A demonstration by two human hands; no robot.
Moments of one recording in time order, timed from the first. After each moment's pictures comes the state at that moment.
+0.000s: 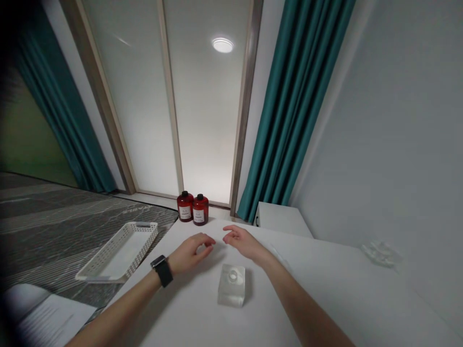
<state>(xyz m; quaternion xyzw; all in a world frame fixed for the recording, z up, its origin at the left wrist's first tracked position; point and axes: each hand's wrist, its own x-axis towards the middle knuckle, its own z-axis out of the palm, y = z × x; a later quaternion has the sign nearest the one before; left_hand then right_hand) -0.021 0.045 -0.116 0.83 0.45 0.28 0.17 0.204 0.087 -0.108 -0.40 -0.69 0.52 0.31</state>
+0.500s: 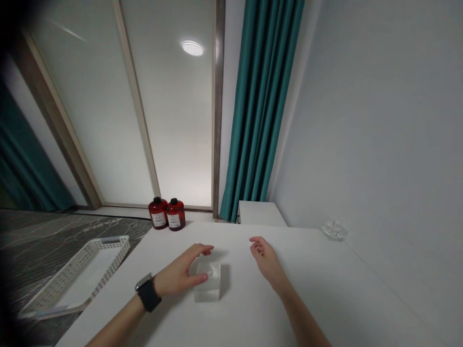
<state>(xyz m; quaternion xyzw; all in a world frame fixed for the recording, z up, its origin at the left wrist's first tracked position) 0.024 0.020 -0.109 0.86 0.32 0.27 0.30 0.324 0.028 -0.151 -0.59 -0.59 0.30 0.47</state>
